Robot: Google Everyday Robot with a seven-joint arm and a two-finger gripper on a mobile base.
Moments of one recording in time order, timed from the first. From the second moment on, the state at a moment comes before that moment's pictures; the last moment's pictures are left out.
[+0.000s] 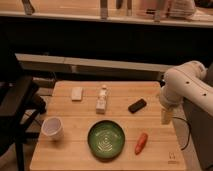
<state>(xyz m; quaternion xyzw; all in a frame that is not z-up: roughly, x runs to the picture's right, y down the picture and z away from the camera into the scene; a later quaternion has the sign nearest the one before) 0.285 0.105 0.684 -0.28 0.02 0.02 0.96</state>
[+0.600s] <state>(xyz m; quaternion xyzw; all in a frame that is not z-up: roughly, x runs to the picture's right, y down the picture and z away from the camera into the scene) 0.289 0.100 0.690 -0.27 0.02 0.02 0.96</state>
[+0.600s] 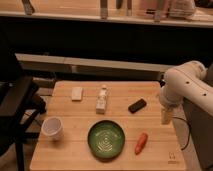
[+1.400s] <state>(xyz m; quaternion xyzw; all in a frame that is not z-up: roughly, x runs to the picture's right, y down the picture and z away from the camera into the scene) 0.293 0.084 0.714 -0.26 0.00 0.01 0.97</state>
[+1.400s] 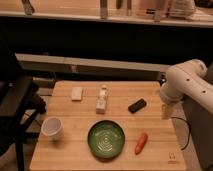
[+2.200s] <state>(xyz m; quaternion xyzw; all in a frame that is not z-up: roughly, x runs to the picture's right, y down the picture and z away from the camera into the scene) 0.292 0.076 0.736 -0.25 -0.01 0.00 0.97</state>
